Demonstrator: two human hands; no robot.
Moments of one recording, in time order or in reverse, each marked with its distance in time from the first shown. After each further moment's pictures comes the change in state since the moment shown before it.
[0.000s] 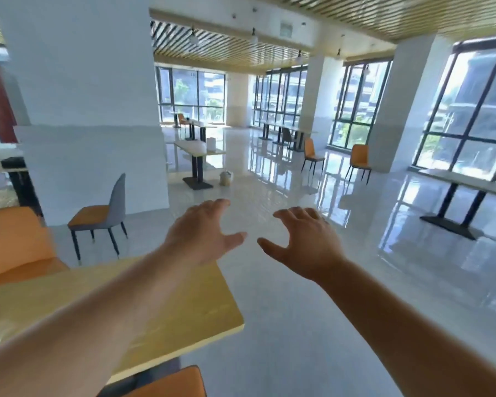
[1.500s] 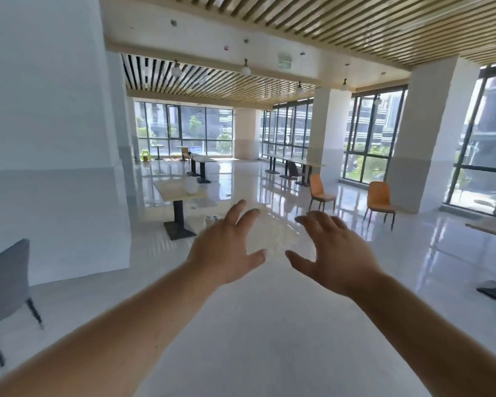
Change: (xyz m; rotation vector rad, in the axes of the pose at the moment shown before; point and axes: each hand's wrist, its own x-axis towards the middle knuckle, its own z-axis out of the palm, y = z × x) left_hand 0.879 0.149 0.397 0.173 0.180 0.129; right_hand 0.633 0.688 0.282 -0.073 -0.015 -0.106
